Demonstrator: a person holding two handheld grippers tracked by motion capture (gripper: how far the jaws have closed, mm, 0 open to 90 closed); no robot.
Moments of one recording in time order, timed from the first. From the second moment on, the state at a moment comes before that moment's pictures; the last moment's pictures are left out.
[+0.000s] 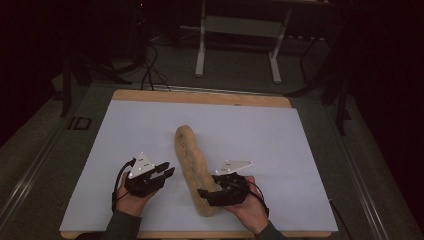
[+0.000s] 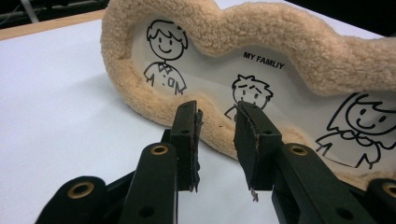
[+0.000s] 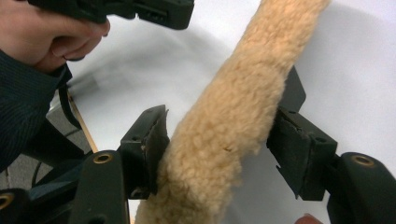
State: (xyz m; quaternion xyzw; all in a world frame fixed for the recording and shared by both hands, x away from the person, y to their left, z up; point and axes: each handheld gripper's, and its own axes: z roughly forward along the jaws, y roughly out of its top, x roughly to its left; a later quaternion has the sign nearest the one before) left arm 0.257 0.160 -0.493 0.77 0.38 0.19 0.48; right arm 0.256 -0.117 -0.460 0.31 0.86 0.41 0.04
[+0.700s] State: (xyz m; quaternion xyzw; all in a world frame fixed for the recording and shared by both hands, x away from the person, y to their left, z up) left arm 0.258 0.164 -0.493 0.76 0.39 0.19 0.48; right arm 0.254 -0.116 -0.464 0.30 0.87 0.39 0.05
